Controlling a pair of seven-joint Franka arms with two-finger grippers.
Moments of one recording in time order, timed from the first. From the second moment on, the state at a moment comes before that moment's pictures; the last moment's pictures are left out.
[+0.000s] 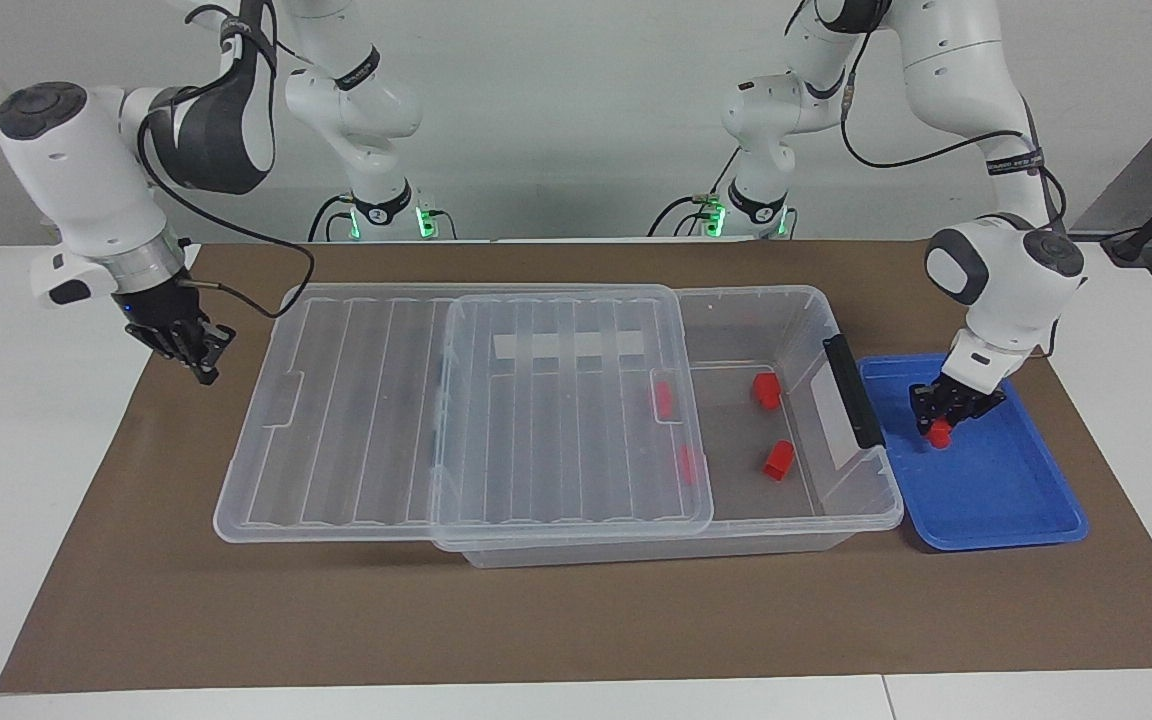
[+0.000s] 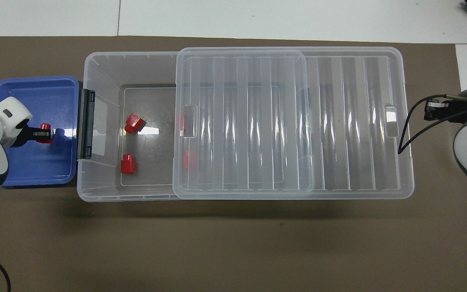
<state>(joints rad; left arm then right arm) 0.10 0.25 0.07 -2.07 -0.06 2.48 0.30 -0.24 0.10 0.13 -1.82 -0.02 2.04 0.14</state>
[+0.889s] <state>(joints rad) 0.11 0.28 0.07 -2.11 -0.06 2.59 0.30 -0.12 0.11 0.14 -1.85 -0.02 2.07 0.14</state>
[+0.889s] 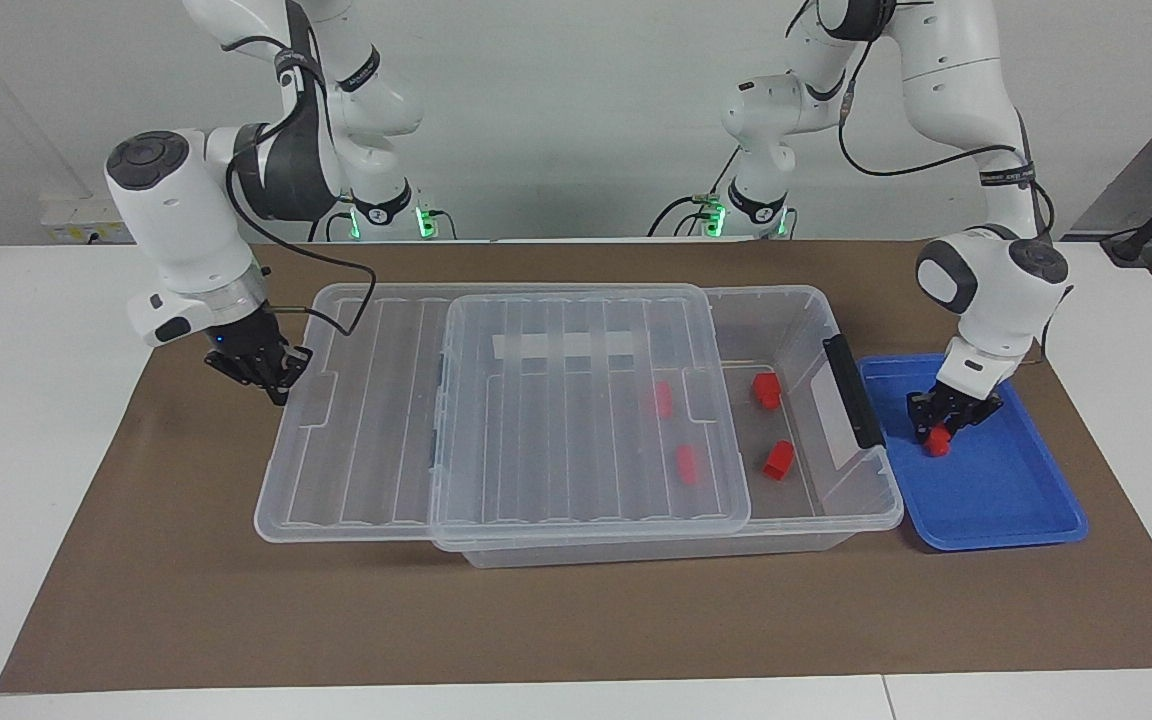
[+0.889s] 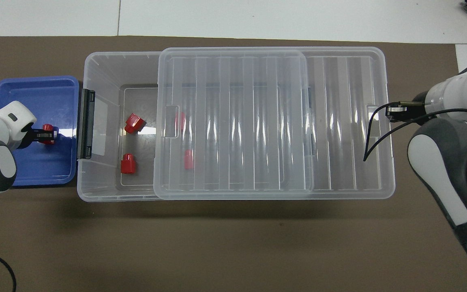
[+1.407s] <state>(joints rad) 0.11 0.23 0.07 -2.03 -0.06 2.39 0.30 0.01 0.10 0.14 -1.86 -0.02 2.05 0.14</state>
